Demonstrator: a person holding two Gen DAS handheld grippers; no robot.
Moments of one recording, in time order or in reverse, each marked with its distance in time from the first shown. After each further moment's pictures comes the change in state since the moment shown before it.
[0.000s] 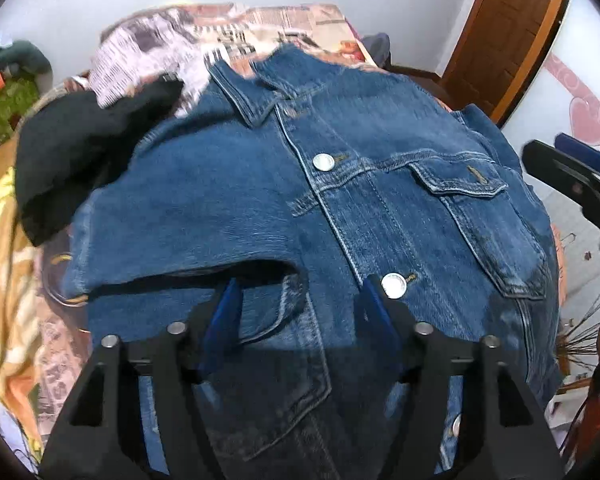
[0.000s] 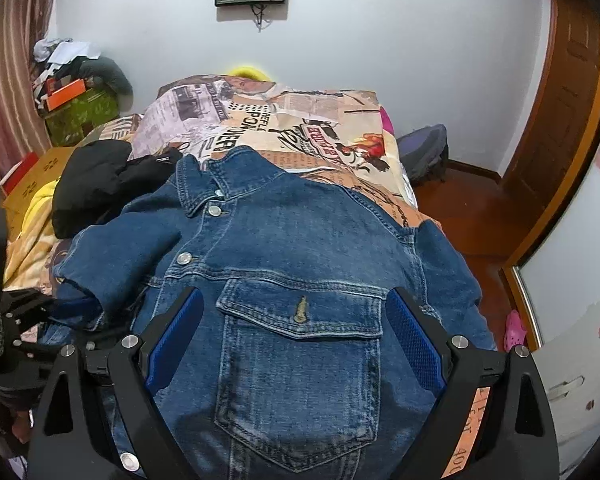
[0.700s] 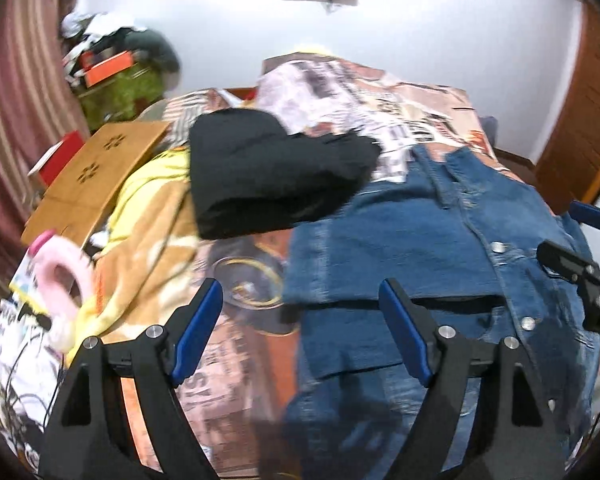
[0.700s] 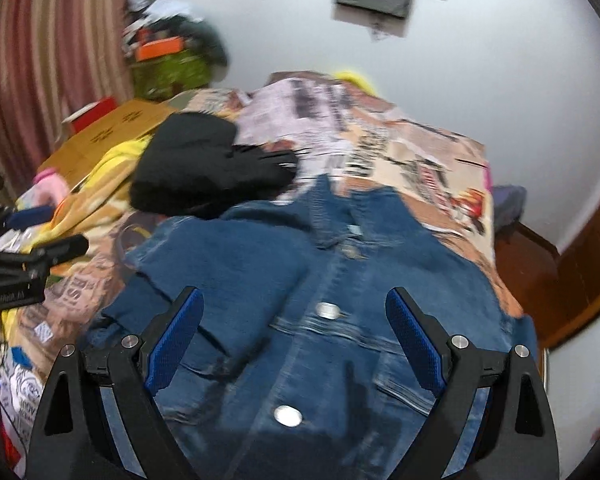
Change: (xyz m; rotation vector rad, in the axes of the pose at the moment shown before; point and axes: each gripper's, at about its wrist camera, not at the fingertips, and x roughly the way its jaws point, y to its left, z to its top) left arm -0.083 0.146 -0.023 -0.277 -0.183 0.315; right arm 0.030 0.125 0.031 -0.320 0.019 0.229
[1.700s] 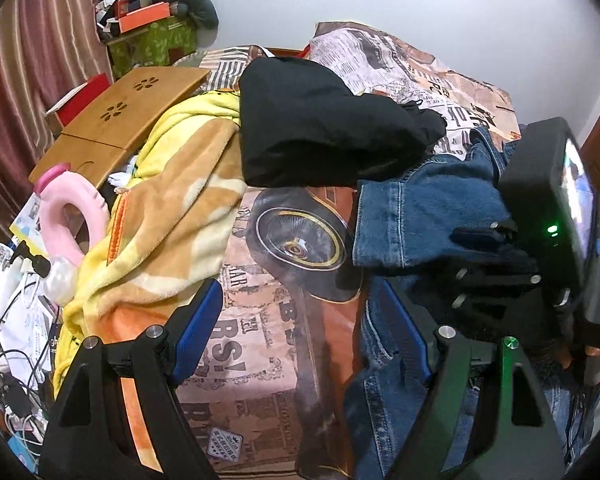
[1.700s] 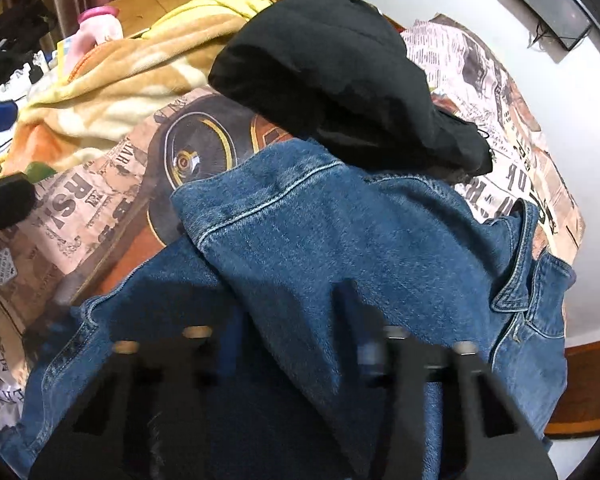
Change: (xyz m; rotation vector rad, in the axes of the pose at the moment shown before) left arm 0.030 0.054 -0.033 -0.123 0.089 0.025; right arm 0.125 0.111 0.009 -0.399 0.278 0.082
